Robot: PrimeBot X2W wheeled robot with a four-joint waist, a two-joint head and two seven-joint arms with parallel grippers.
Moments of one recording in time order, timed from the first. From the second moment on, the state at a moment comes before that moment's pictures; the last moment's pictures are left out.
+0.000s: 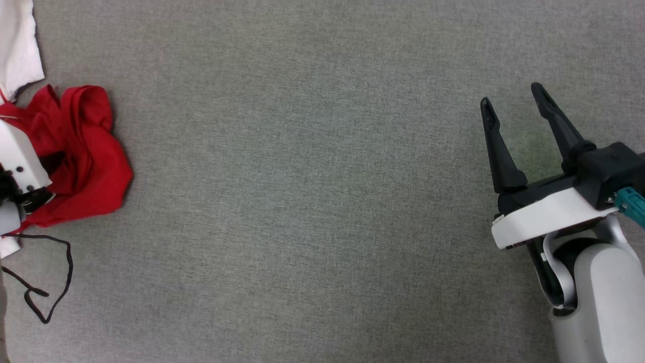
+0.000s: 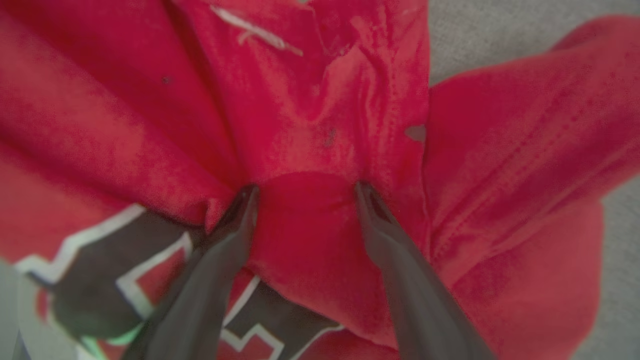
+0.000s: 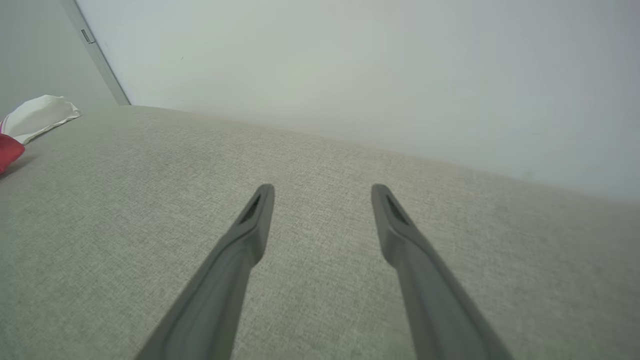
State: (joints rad) left arm -0.83 0.50 0.11 0.81 -0.47 -0.13 0.76; right arm -0.35 -0.09 0.09 -0.07 0.03 0.13 0.01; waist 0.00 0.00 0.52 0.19
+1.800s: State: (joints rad) left arm -0.73 0.12 -0.23 0.29 -0.32 -0.06 -0.02; right arm -0.13 -0.05 -0.01 -0.05 0.10 0.13 0.01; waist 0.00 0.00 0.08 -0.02
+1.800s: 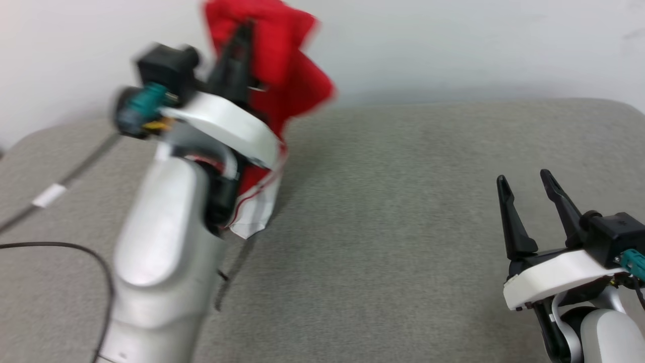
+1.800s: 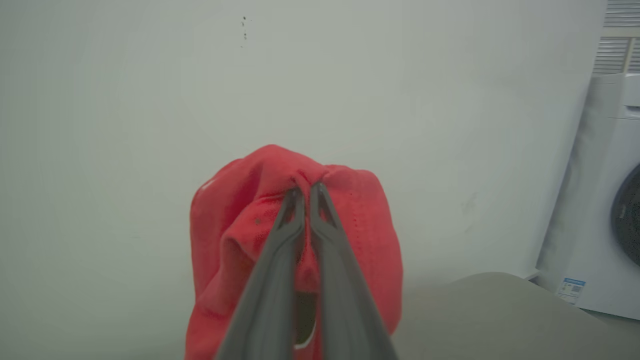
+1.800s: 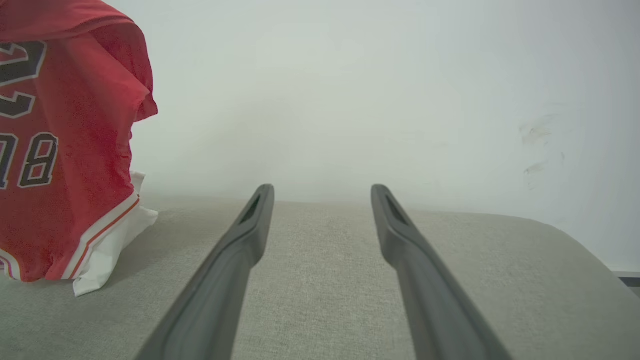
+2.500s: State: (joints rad) left arm -0.39 0.05 -0.74 0.33 -0.42 -0.07 0.00; right arm -0.15 -0.05 -0.02 -0.04 0.14 0.13 -0.03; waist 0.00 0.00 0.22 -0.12
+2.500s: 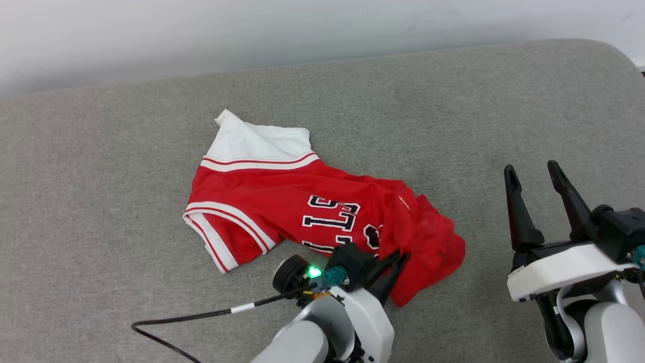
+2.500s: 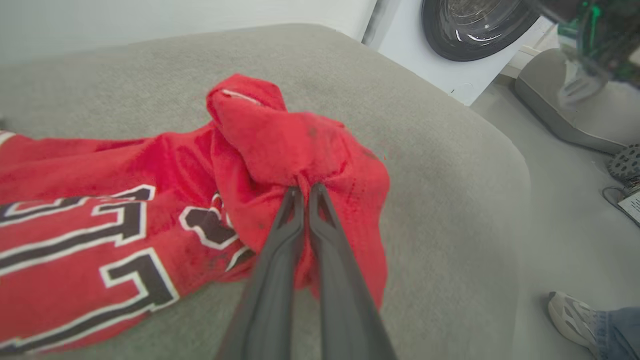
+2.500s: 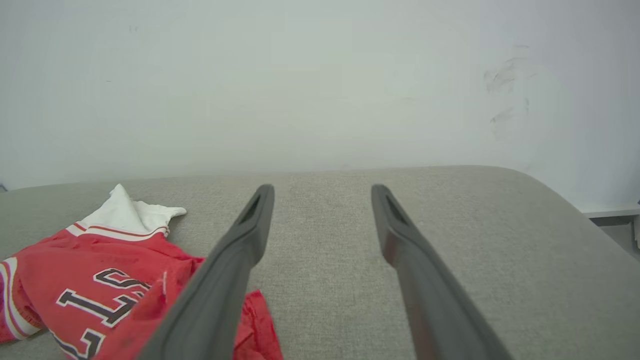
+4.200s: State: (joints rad) left arm -0.16 0.33 -0.39 0.10 -0.51 0.22 -0.20; right arm 0.01 -0.05 -0.05 -0.06 0.12 0.13 0.06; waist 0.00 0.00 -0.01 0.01
